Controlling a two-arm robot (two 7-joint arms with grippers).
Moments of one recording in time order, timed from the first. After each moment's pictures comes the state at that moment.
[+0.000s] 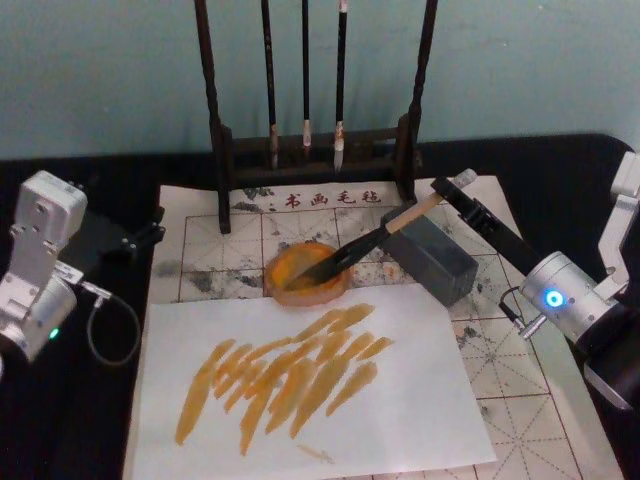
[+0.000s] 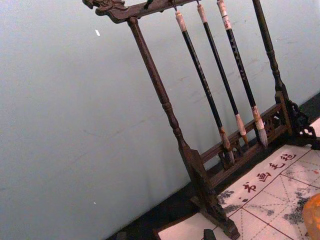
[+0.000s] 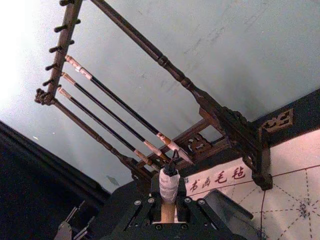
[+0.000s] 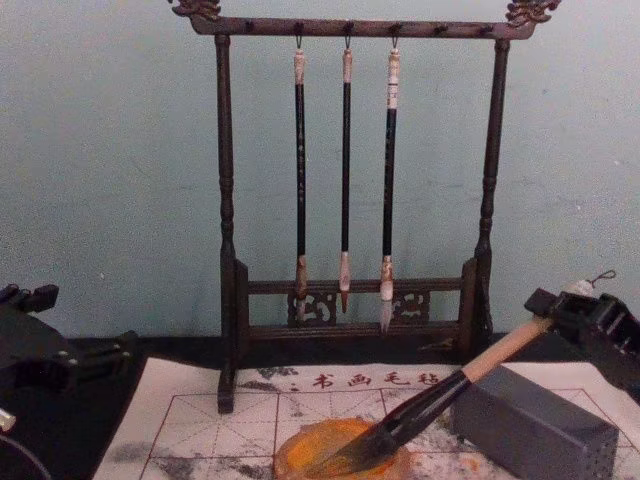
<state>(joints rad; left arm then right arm) -0.20 0.60 0.45 -1.41 -0.25 -0.12 0.03 0.32 0.40 -0.41 -1.15 1.28 0.10 0.52</state>
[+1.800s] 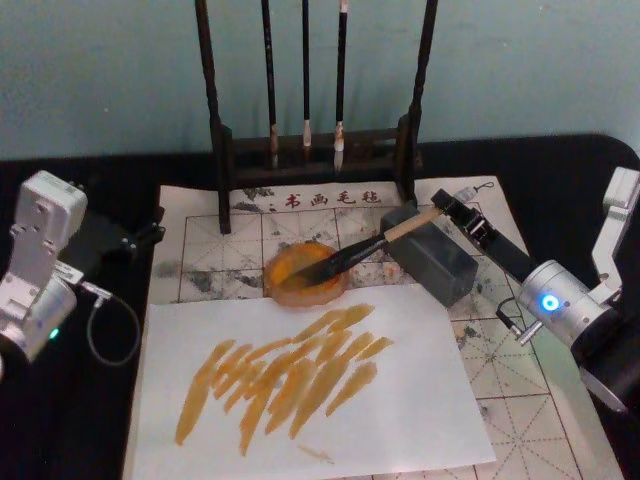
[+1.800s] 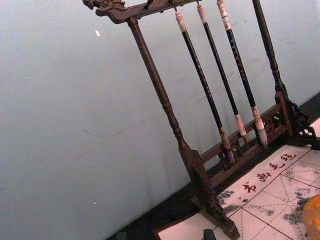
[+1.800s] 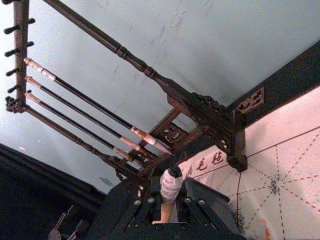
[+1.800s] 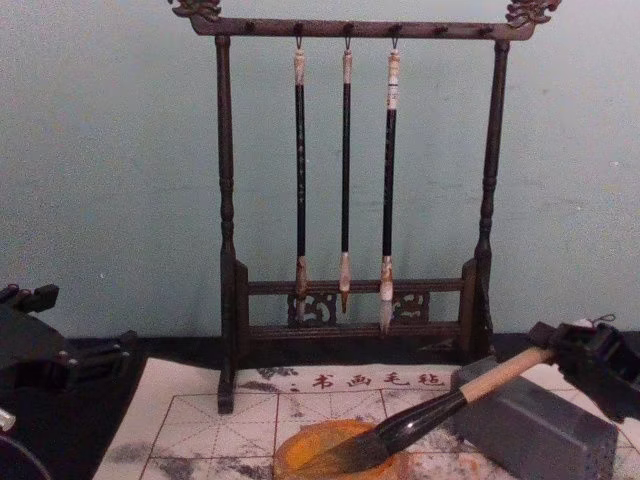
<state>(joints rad) -0.20 0.60 0.45 -1.41 -0.25 -0.12 0.03 0.35 0.37 -0.42 -1.07 1.34 0.15 0.48</state>
